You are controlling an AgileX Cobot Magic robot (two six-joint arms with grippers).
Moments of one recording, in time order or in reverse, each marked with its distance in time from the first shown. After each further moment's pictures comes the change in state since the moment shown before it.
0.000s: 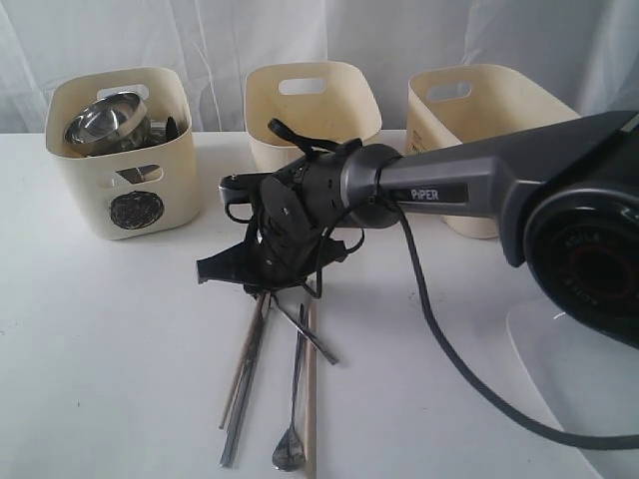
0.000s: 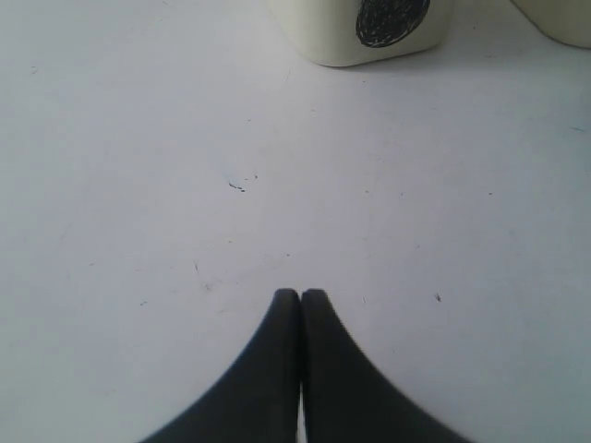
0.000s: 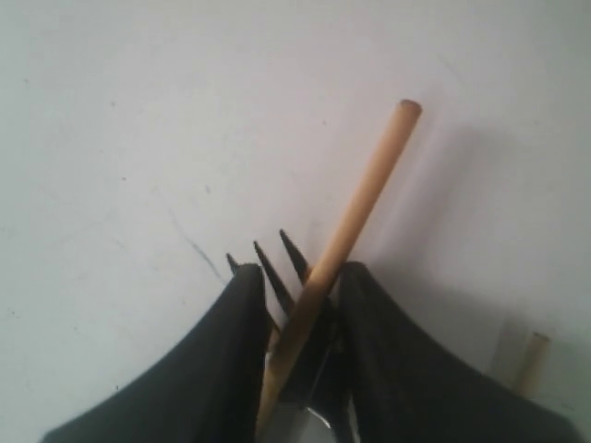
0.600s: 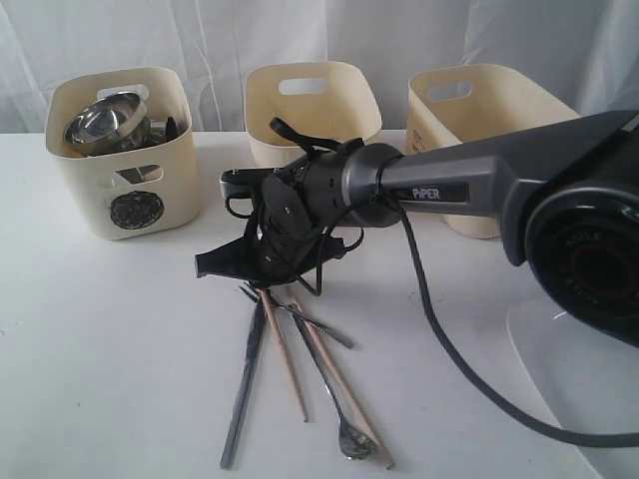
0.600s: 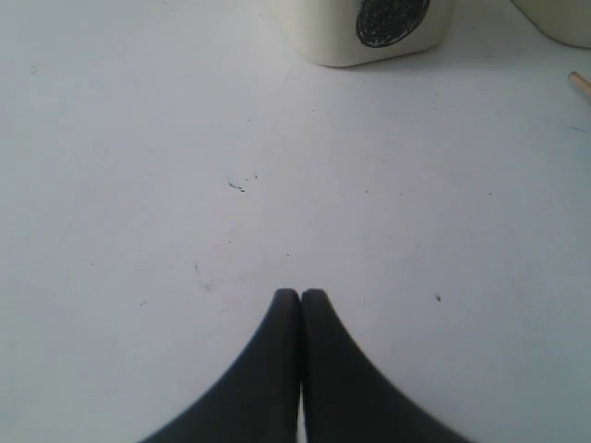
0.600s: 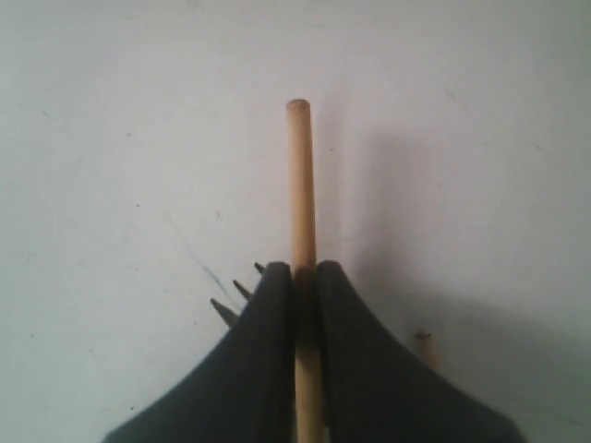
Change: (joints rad) left arm 0.000 0.000 0.000 0.000 0.000 0.000; right arm -0.002 0.000 0.000 0.000 -0.030 0.000
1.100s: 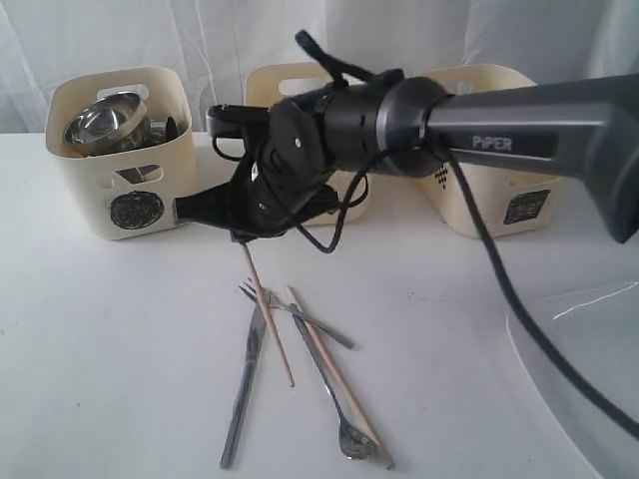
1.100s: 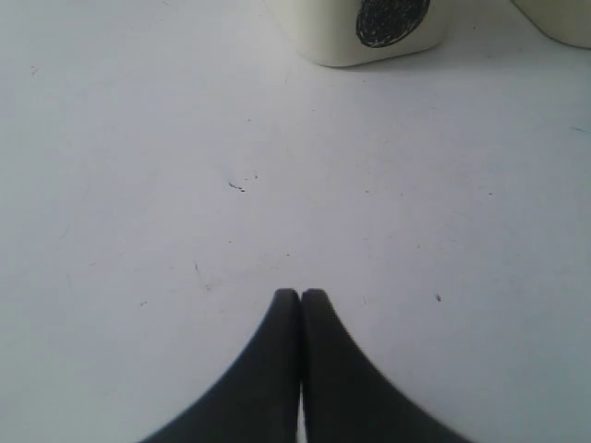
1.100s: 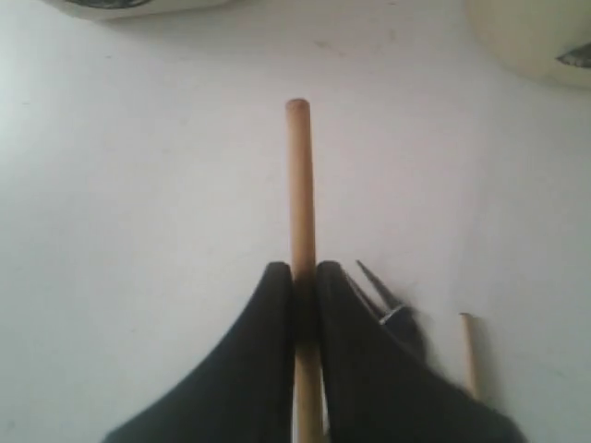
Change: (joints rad) left arm 0.000 0.000 0.000 0.000 0.000 0.000; right arm 0.000 -0.165 0.000 0.140 0.044 -0.126
